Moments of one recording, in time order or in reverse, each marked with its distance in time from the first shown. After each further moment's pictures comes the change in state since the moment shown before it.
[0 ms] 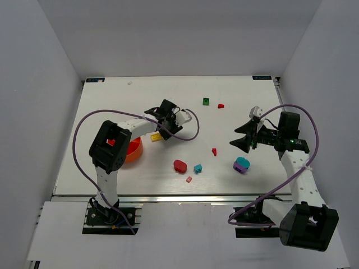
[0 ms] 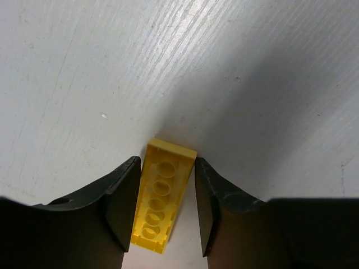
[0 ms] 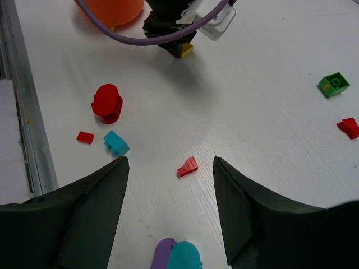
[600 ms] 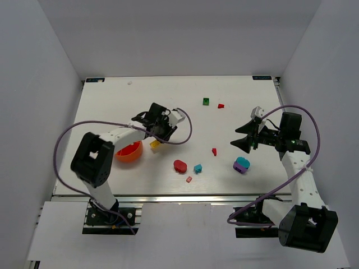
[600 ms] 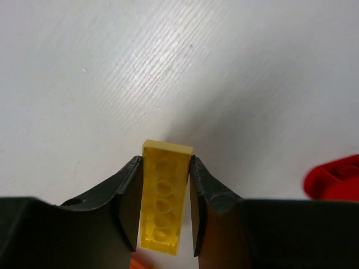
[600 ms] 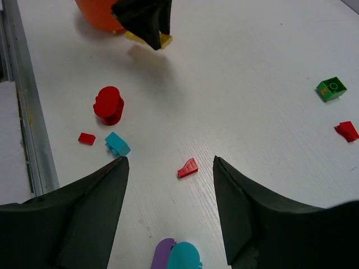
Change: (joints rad) left arm 0.015 -0.192 -0.181 0.060 0.100 -0.133; right arm -0.019 -0.010 -0.001 -0.009 -0.026 -0.010
